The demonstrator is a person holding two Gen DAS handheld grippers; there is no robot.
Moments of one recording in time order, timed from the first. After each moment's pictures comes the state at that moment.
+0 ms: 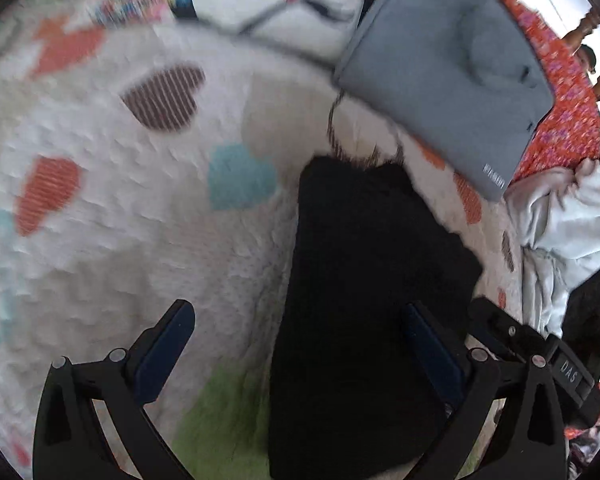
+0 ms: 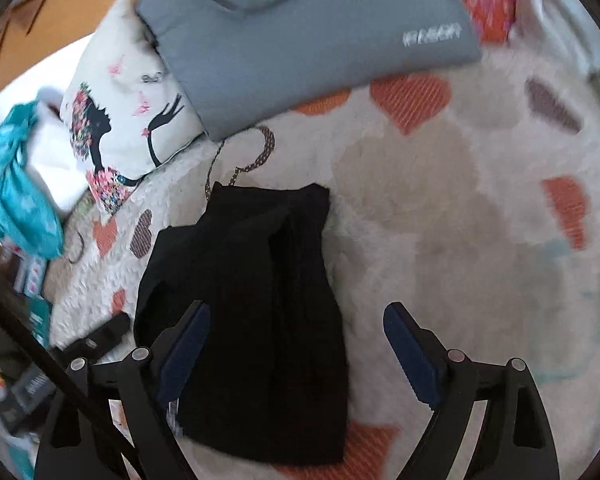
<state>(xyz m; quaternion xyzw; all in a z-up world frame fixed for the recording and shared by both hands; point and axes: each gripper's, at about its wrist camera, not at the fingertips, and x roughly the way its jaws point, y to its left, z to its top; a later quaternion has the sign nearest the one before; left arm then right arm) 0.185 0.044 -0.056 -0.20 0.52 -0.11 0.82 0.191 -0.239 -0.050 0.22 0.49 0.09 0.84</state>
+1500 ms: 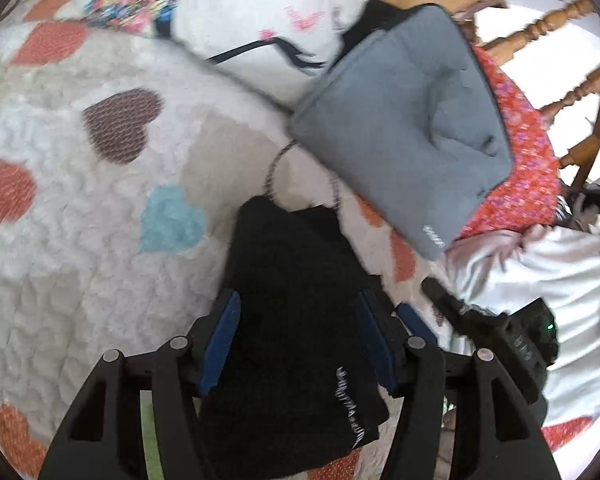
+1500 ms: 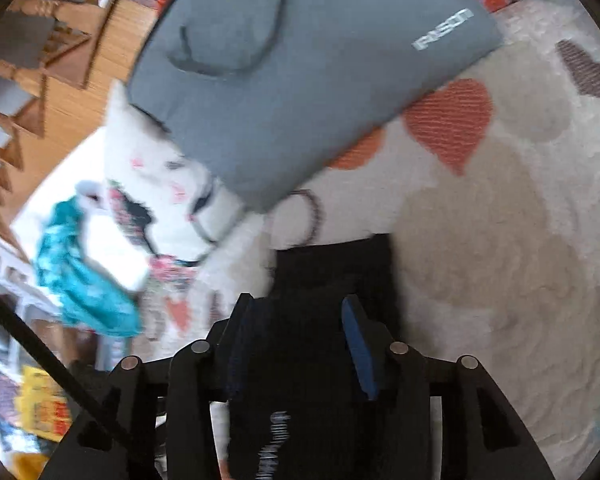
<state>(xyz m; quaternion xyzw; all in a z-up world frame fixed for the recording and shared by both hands) 0.194 0.042 -0.021 -0.34 0.47 -0.13 0.81 0.242 -0.262 -0.035 0.39 0.42 0.16 0.81</state>
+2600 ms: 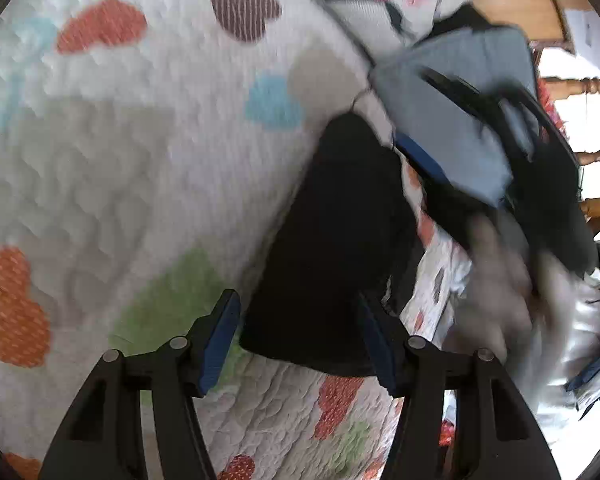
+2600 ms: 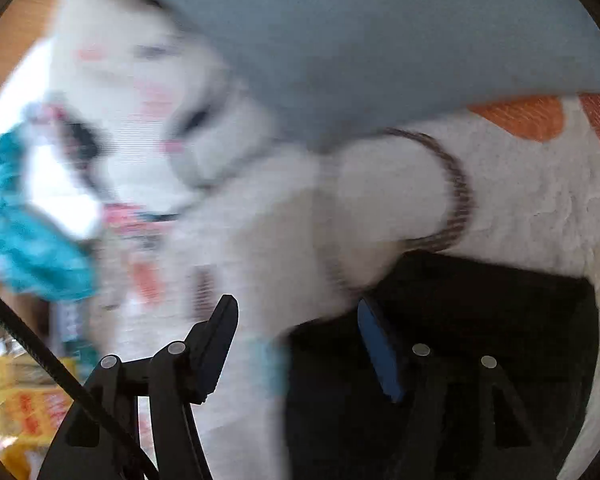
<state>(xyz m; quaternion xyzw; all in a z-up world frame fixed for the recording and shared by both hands) 0.139 0.075 -0.059 -0.43 0.52 -0.10 0.73 0.318 -0.118 -0.028 0.30 0.53 0.19 0.77</state>
